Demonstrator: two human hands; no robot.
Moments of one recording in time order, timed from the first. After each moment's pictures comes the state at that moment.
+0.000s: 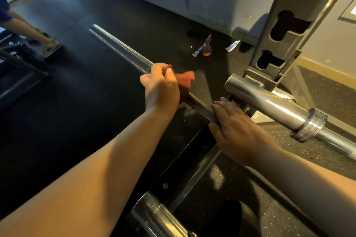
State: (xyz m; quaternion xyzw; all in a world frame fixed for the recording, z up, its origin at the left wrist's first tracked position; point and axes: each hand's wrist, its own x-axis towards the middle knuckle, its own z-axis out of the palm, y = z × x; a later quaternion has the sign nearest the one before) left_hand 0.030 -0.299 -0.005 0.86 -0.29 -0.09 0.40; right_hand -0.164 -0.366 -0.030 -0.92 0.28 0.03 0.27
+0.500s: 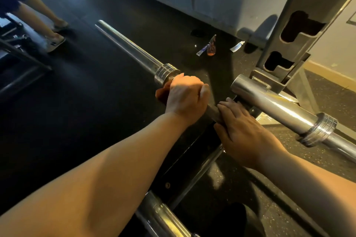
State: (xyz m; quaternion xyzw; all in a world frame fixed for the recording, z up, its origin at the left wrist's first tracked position) left_hand 0.010 -0.307 -0.026 0.84 -0.50 -0.10 0.19; right_hand -0.164 -0.366 -0.030 -0.92 0.28 0.03 0.27
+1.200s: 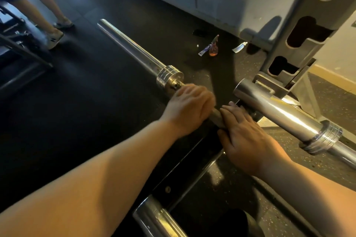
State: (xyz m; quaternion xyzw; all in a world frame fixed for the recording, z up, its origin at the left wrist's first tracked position) left_hand 0.028 -0.293 -0.041 0.76 -0.62 -0.11 0.16; right_hand -0.164 -0.367 -0.032 -0.92 0.28 0.02 0.28
